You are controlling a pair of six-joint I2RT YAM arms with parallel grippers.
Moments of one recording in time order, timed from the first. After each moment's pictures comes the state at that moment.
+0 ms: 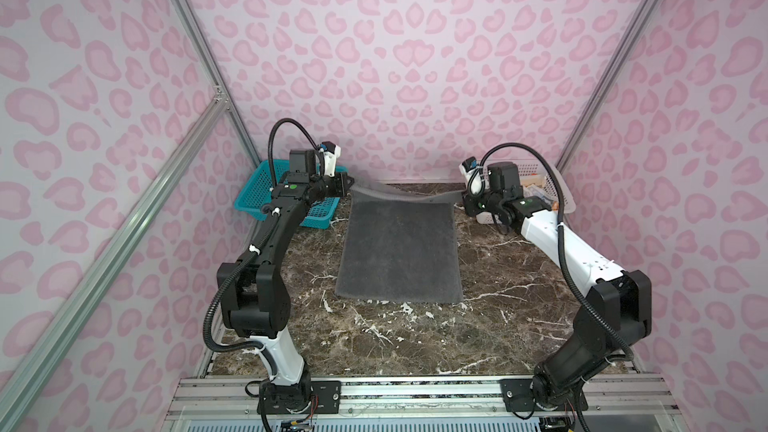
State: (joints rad) left arm -0.07 1.77 1.57 -0.44 0.51 -0.14; right arm 0.34 1.63 1.38 -0.41 -0.08 -0.17
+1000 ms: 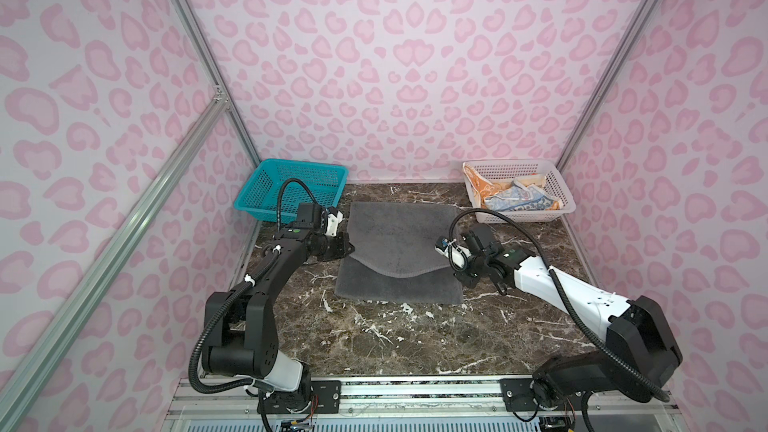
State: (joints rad) left arm -0.10 1.52 1.05 -0.59 0.49 -0.24; right arm 0.59 1.44 0.96 -0.59 0.04 -0.41
